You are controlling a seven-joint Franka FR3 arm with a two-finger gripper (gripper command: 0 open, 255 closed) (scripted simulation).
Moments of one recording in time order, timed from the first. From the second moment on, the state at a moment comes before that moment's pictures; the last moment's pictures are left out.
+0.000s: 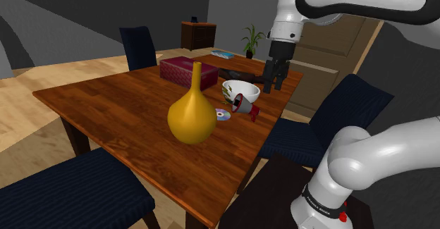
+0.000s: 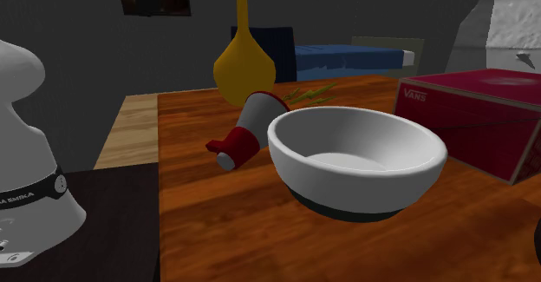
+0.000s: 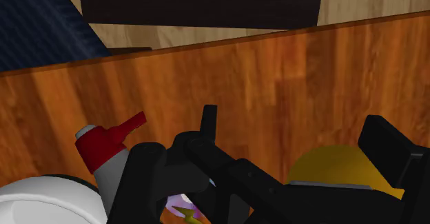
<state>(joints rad) 0.02 -0.76 -0.02 -2.32 0.10 1.45 0.03</state>
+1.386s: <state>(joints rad) -0.05 -0.23 -0.32 -2.04 0.01 1.69 -0.35</state>
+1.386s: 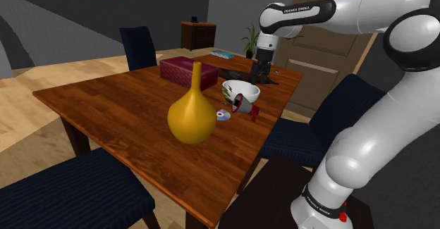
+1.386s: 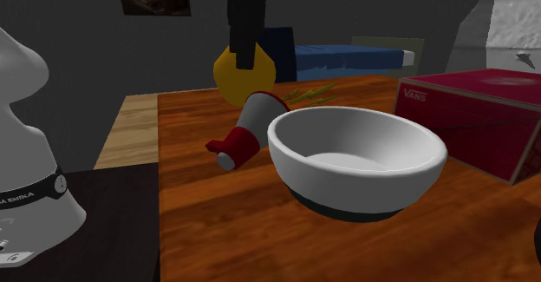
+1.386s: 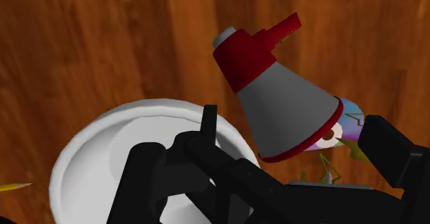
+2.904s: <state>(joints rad) -0.27 0.53 -0.42 -1.32 0.27 1.66 -0.70</state>
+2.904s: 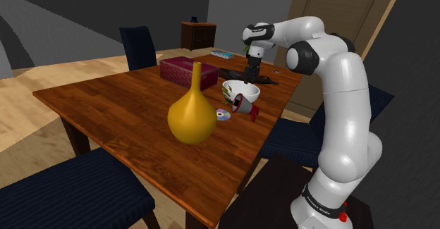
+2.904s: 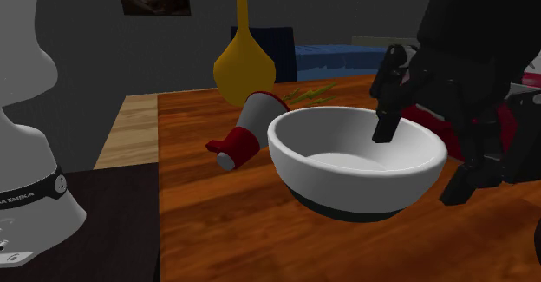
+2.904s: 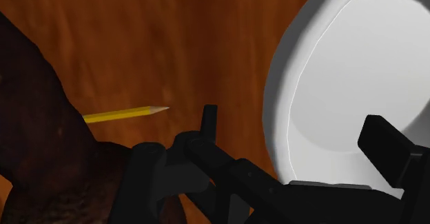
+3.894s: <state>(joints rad) -0.27 0.53 -0.42 -1.35 0.27 1.70 -0.70</state>
